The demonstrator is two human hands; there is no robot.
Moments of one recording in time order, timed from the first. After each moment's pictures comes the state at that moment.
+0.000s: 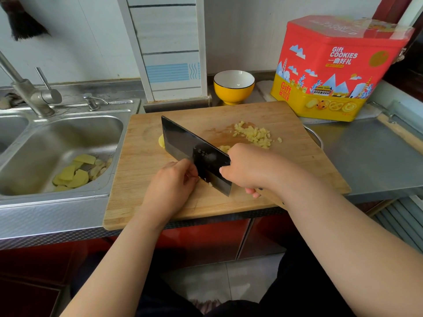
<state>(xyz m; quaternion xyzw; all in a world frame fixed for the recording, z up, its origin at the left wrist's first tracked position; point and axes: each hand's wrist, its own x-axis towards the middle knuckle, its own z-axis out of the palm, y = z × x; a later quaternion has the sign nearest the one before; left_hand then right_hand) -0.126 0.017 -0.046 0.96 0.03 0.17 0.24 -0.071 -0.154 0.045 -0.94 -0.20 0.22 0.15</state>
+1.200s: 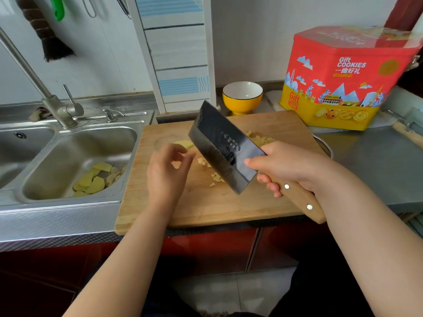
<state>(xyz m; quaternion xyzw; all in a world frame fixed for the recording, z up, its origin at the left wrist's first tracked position) -0.101 0.027 -0.039 0.86 0.11 0.37 0.34 -0.045 -0.199 0.048 -0.85 -0.14 0.29 0.42</state>
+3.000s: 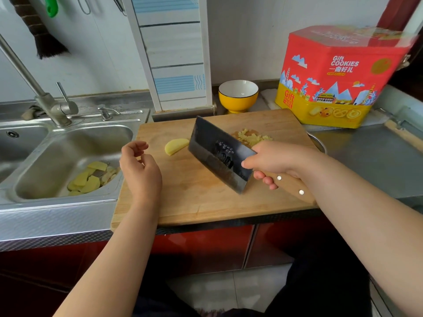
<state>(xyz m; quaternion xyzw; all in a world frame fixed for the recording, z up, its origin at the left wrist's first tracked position) -0.101 0.051 -0.047 0.72 0.26 0.44 0.47 -0.025 -0.192 0.039 -0.88 -0.13 0.32 0.33</state>
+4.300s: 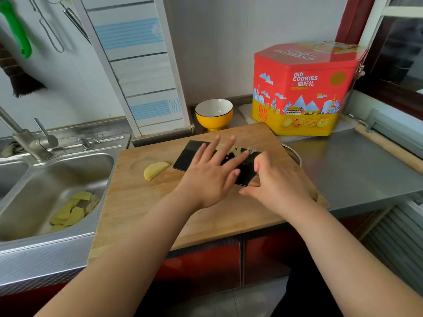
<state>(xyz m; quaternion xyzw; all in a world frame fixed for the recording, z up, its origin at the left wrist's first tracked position) -0.041 -0.066 -0.004 0.97 -0.19 0.15 -0.02 -0.048 -0.248 0.018 -0.98 -0.17 -0.06 0.12</state>
